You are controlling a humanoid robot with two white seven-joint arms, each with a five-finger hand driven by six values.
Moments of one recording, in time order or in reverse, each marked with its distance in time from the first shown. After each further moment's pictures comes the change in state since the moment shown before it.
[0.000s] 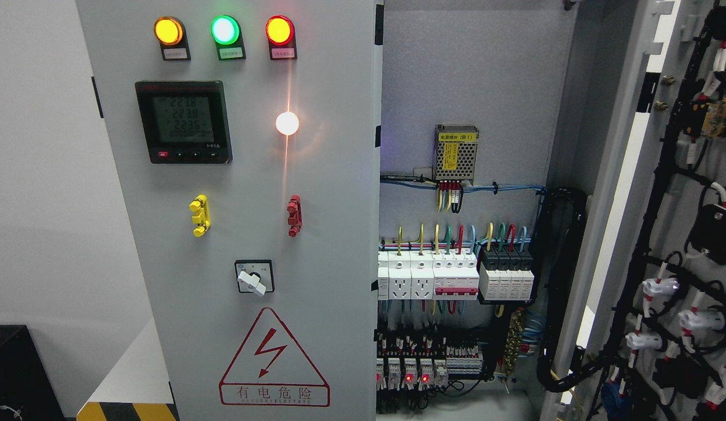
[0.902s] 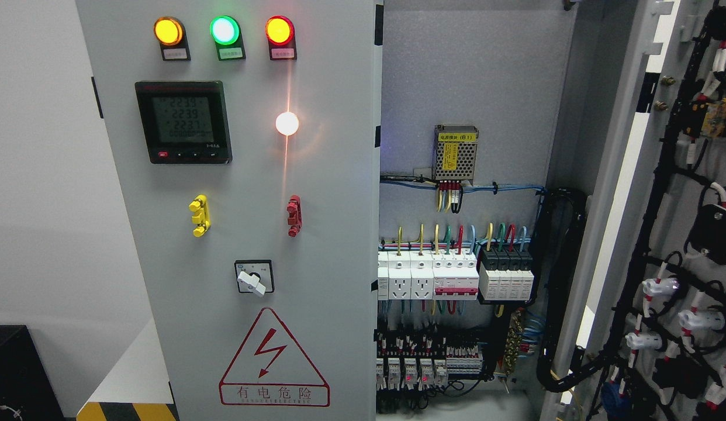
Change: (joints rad) left arm 0.009 -0.138 0.342 0.289 -0.423 0.000 -0.001; right arm 0.000 0.000 0.000 0.000 0.000 0.000 0.001
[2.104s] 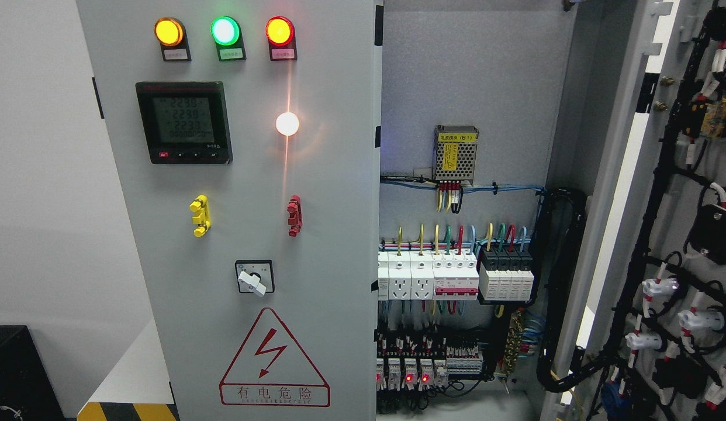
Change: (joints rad) left arm 0.020 -0.057 0.217 0.048 -0.155 0.001 0.013; right arm 0.231 -0.020 0.016 -0.399 -0.002 -0.099 0.000
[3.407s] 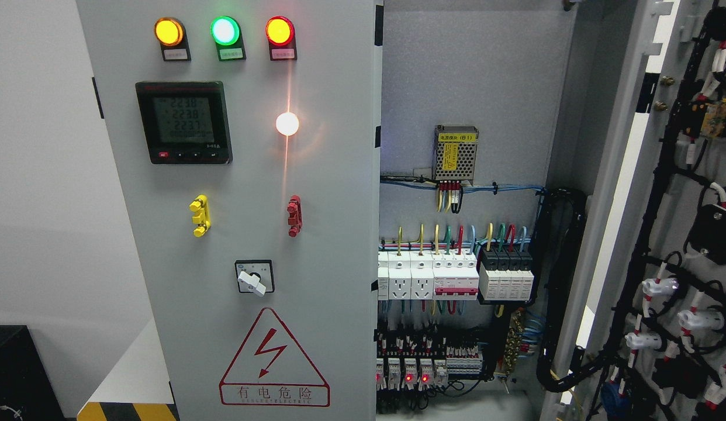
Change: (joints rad) left arm -0.033 -0.025 0.048 0.004 -0.007 -0.003 0.008; right arm 0.418 -0.138 0.217 -1.250 -0.002 -0.048 -0.003
